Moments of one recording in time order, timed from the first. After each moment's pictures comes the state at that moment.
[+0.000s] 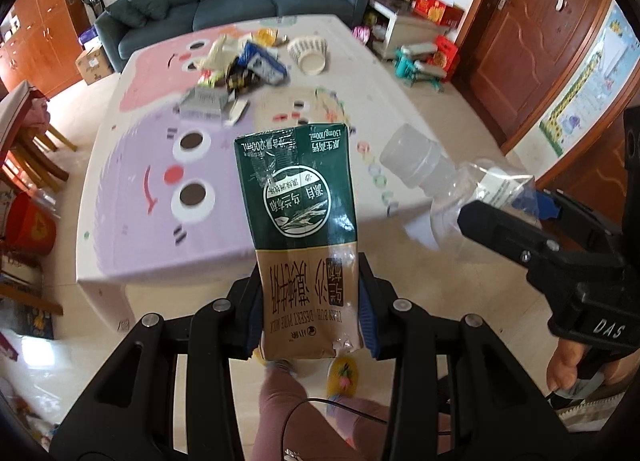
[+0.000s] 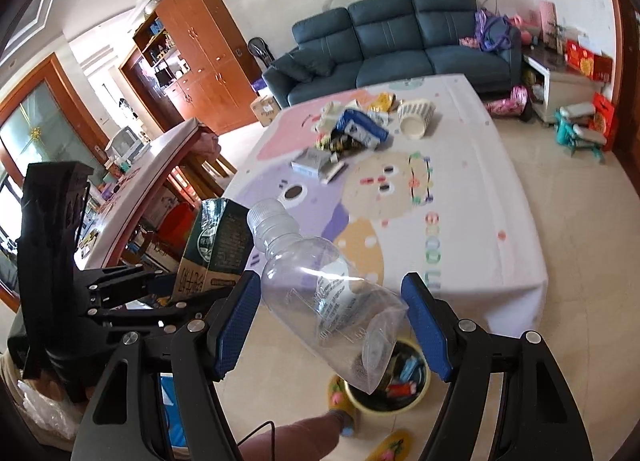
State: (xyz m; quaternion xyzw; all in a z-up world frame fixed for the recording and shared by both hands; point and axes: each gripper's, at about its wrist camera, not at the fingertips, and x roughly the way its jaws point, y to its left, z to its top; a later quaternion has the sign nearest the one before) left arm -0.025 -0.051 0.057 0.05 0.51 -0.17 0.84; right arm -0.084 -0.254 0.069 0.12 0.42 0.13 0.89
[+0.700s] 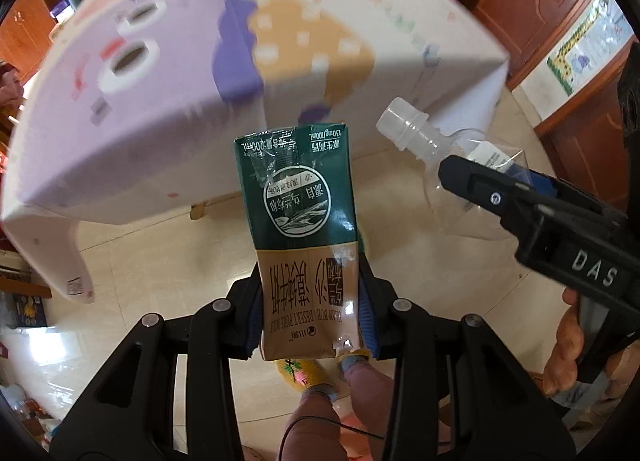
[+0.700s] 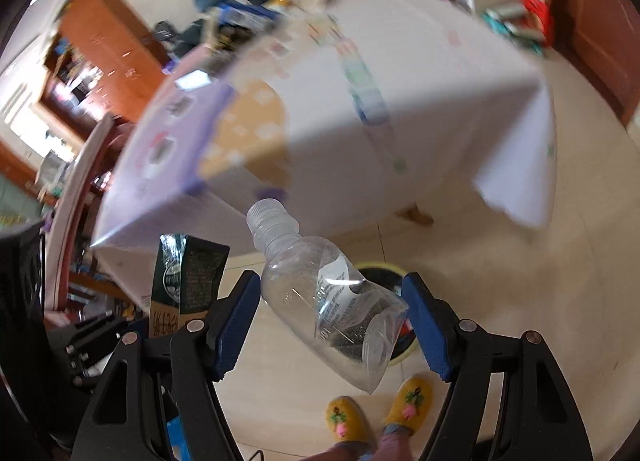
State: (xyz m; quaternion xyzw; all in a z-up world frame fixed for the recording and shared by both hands) left arm -0.044 -0.052 -0.144 0.09 0.59 -0.19 0.78; right arm -0.081 -0.257 -0.158 0.20 0.52 -0.01 0.83
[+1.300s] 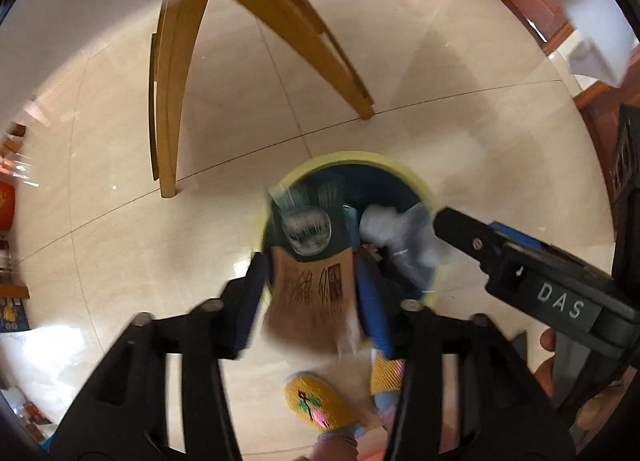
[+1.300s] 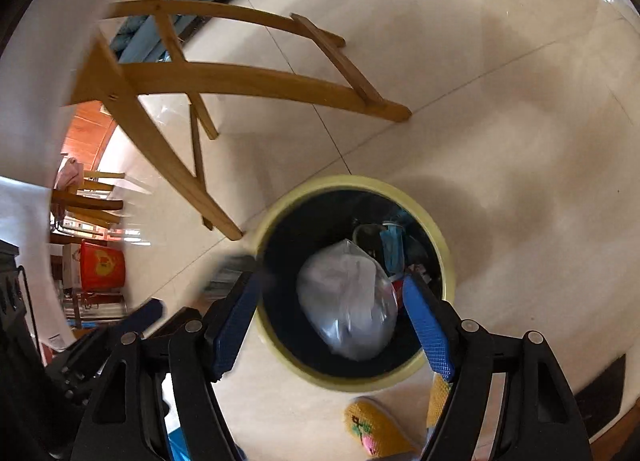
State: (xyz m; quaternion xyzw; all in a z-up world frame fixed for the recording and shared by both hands) left arm 0.009 -0.069 -0.415 0.11 0.61 -0.17 0.76; right arm -0.065 -0.269 -0.478 0.31 0.58 -0.07 0.75
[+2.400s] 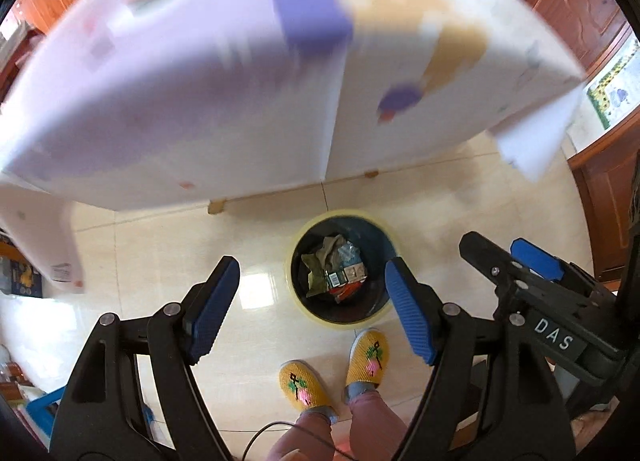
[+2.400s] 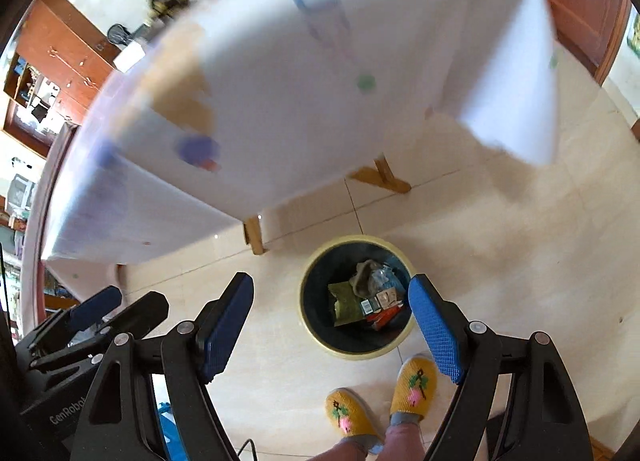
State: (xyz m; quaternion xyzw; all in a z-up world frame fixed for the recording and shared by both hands) left arm -0.016 -0.032 -0.179 0.06 0.57 -0.12 0.81; right arm -0.076 -0.246 -0.212 0.21 0.54 -0.06 0.81
